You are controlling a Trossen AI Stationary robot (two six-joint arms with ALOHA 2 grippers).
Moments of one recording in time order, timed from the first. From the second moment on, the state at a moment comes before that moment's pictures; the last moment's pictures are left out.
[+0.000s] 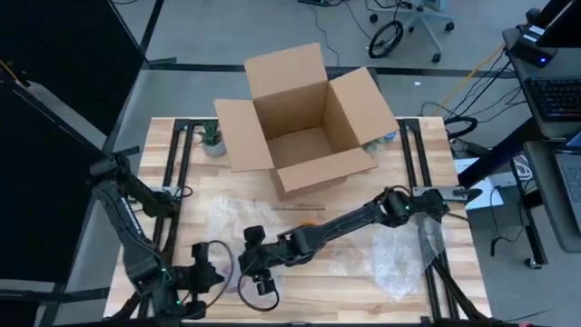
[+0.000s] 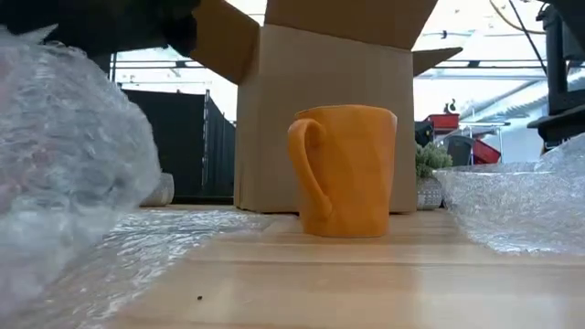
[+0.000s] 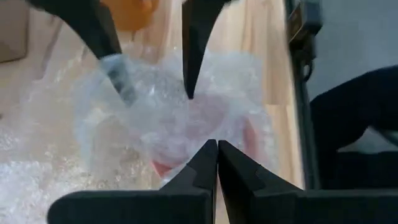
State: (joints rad) left arm -1.01 1.52 1.16 -0.82 -0.55 -0.95; right arm 0.34 2.38 2.15 -0.51 0.13 0.00
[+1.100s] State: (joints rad) left arm -0.90 1.72 1.10 -0.75 -0.44 -0.87; right arm 0.34 2.41 2.15 -0.41 0.14 0.36
